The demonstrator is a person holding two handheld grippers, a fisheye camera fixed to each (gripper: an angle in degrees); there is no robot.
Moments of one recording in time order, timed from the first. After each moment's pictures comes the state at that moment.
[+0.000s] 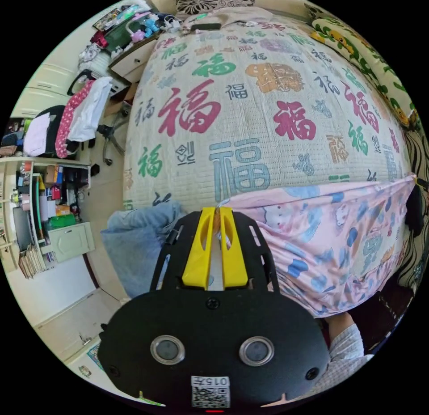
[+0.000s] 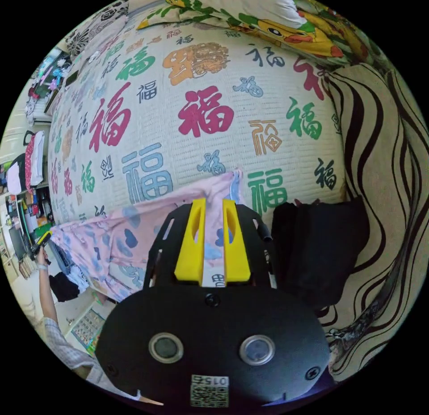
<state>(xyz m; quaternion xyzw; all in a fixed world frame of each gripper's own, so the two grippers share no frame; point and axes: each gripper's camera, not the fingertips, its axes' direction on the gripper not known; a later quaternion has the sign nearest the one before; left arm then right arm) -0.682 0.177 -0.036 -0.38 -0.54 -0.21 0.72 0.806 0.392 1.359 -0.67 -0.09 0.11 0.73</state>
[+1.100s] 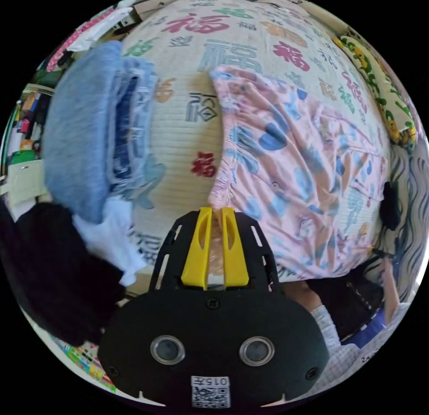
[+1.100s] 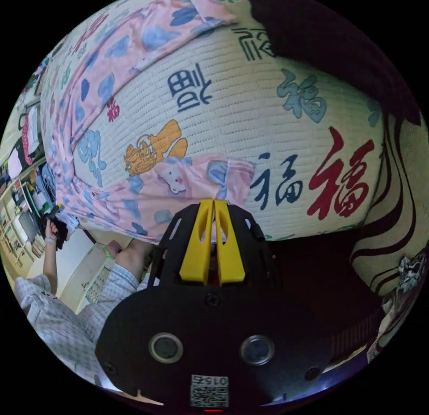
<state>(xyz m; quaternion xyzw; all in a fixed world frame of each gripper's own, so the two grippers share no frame) -0.535 0.326 0.031 -0.35 -0.48 -0.35 0.72 0.842 0.612 1.118 -0.78 -0.13 0.16 0.60</state>
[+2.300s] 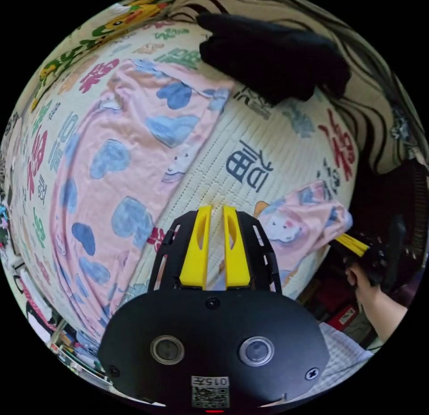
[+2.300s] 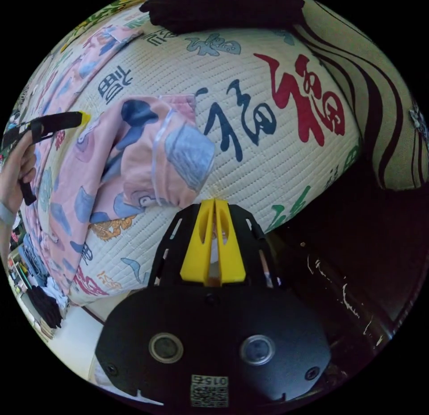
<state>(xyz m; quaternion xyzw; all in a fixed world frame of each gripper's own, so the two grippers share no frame) -0.185 0.259 0.941 -0.54 -0.27 0.10 0.79 0.866 0.816 0.875 -0.68 0.07 0.24 0.69</state>
